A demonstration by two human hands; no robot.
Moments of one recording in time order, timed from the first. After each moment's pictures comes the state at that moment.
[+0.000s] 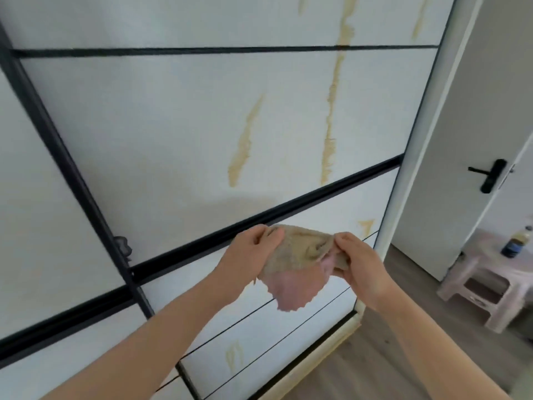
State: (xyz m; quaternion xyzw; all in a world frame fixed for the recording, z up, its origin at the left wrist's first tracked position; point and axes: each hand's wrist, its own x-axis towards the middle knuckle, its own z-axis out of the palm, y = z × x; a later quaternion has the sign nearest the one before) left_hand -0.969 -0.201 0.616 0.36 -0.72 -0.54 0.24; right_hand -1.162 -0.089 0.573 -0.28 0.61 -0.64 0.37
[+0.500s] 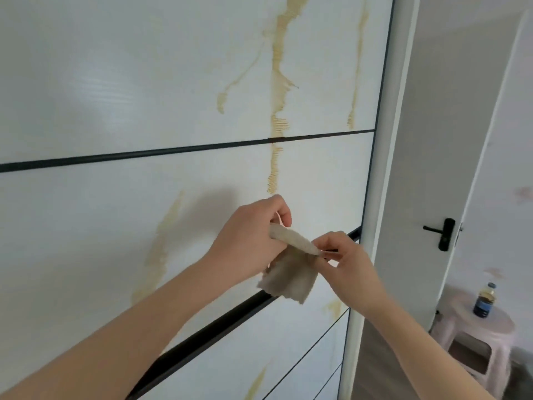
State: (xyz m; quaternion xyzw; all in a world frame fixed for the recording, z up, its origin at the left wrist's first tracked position) left_hand -1.146 -0.263 0.772 0.19 -0.91 -0.21 0.31; right_hand -1.303 -0.152 0.691 -0.46 0.69 -0.55 0.05
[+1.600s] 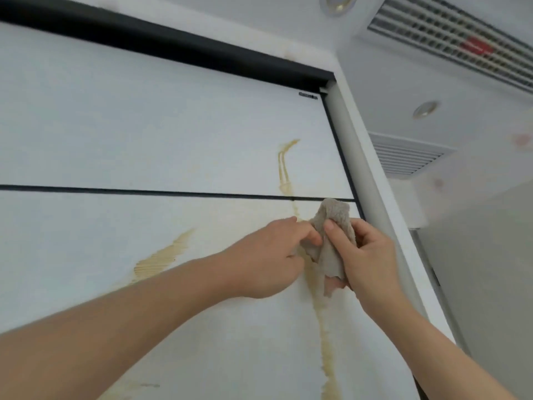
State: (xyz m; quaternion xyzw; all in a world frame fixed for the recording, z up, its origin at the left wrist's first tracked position) left_hand -1.496 -0.299 1.087 0.16 -0.92 0.19 0.31; right_hand -1.668 -0.279 1.031 -0.53 0.23 -0.81 -0.03
